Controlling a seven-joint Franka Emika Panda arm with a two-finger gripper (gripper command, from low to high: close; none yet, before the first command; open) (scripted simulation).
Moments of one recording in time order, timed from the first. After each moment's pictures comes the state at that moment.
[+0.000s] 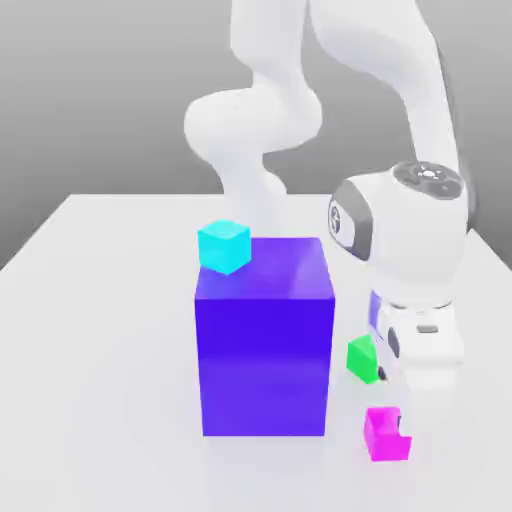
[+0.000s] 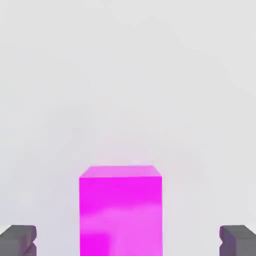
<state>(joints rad) 0.59 0.26 -0.15 -2.60 0.13 2.87 -0.52</state>
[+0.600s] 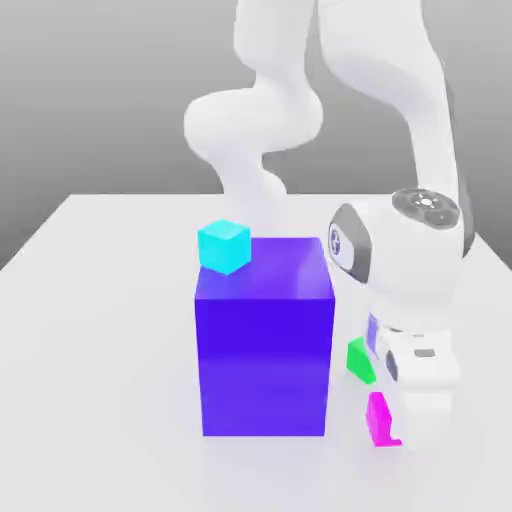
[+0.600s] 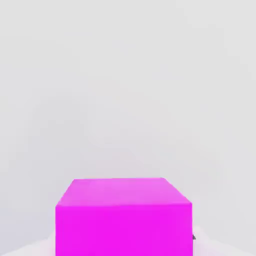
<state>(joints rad) 0.59 0.21 -0.16 -2.61 0.10 2.82 -0.50</state>
